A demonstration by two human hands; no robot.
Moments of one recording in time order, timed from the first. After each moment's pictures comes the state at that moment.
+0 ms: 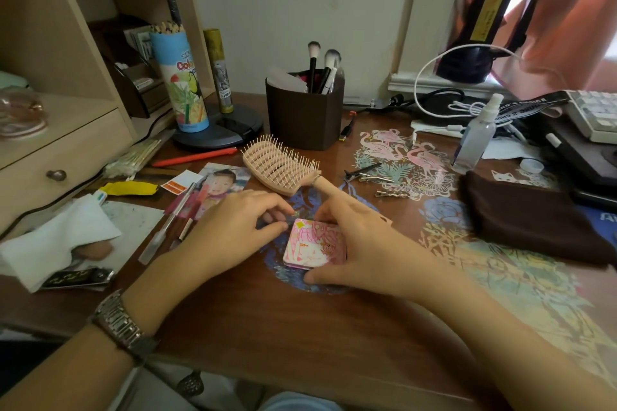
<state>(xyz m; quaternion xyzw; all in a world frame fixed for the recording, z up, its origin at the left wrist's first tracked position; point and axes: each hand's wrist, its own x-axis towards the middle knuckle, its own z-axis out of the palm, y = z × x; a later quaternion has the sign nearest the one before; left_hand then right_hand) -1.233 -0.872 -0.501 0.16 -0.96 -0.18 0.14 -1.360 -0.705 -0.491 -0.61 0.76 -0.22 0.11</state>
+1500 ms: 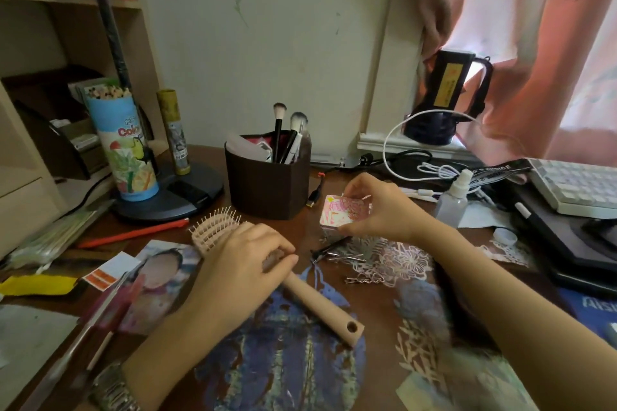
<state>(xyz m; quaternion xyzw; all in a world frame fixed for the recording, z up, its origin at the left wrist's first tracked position) -1.321 -0.880 -0.493 0.16 -0.94 -0.15 0.25 -1.544 -0.757 -0.462 -0.52 0.81 -0.27 0.03</state>
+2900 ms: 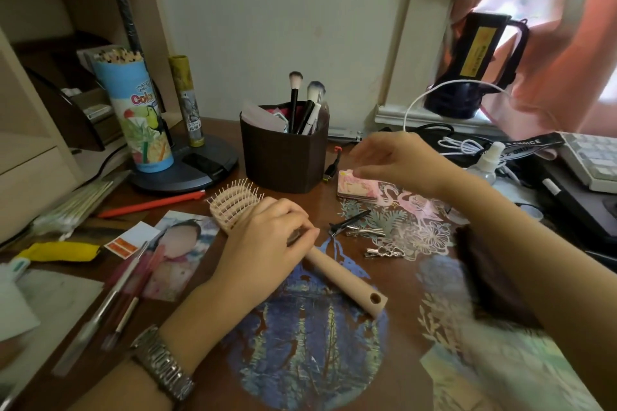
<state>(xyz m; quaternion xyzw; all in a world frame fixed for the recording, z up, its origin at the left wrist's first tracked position) -1.325 -0.880 -0.508 0.14 -0.93 -0.14 0.30 -1.532 -0.768 -0.429 -0.55 0.79 -0.27 0.04</state>
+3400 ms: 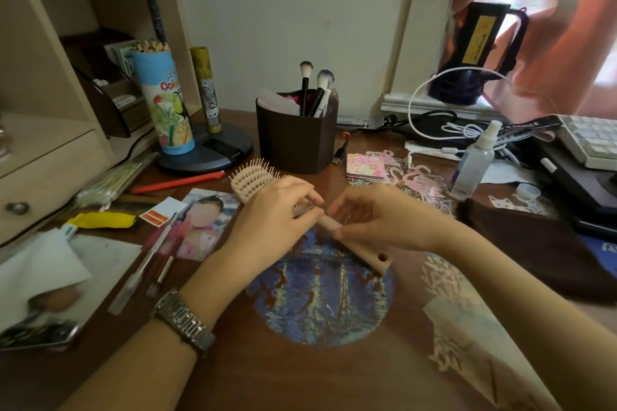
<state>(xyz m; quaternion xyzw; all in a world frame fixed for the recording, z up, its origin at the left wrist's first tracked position) -1.304 -0.875 -0.497 0.15 -0.93 -0.22 0.26 -1.442 -0.737 -0.469 -0.58 0.75 -0.25 0.17</state>
